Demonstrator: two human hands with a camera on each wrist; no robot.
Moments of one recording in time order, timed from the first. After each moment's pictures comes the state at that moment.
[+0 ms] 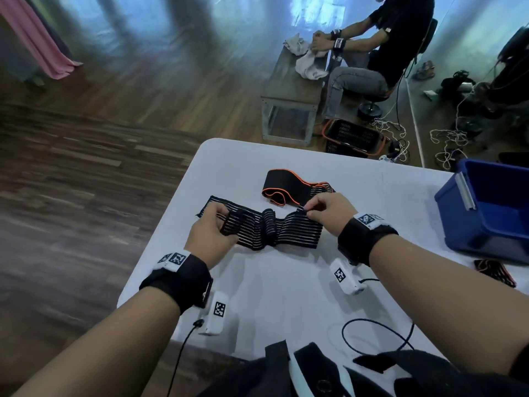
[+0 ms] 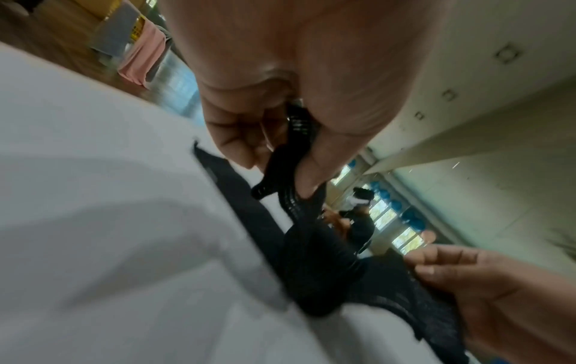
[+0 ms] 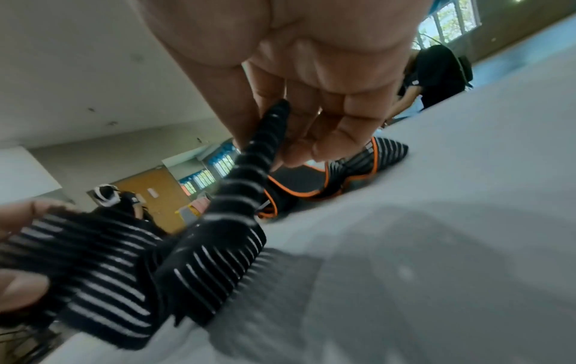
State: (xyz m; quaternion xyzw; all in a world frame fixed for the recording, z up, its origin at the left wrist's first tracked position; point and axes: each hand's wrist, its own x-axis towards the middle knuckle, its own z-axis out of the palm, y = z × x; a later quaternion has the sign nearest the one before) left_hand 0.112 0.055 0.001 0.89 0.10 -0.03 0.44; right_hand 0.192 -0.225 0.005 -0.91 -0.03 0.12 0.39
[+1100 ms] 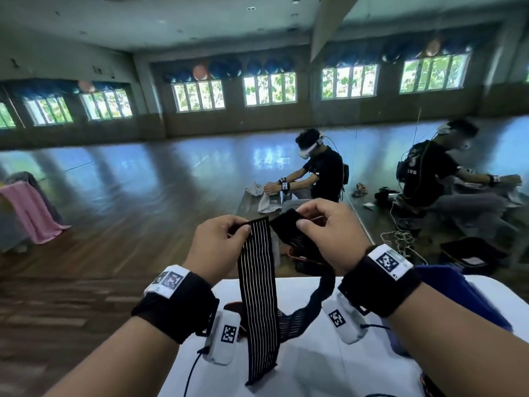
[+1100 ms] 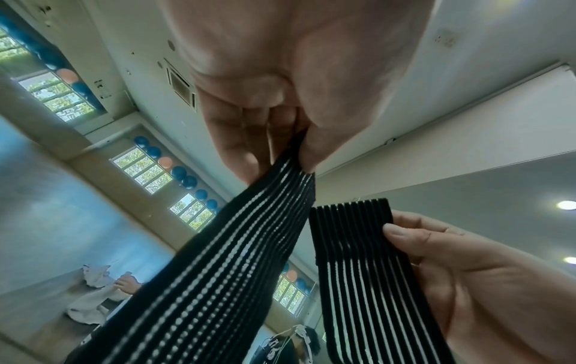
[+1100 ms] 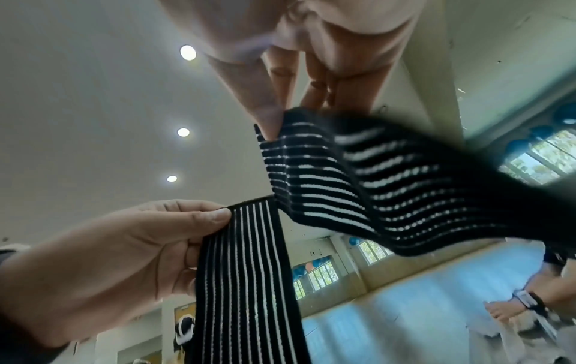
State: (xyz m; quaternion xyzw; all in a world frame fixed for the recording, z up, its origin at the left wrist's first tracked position) left_hand 0.182 -0.102 0.260 0.86 -0.13 0.20 0.45; right_hand 0.159 -0.332 0.267 -0.82 -0.11 -0.25 0.50
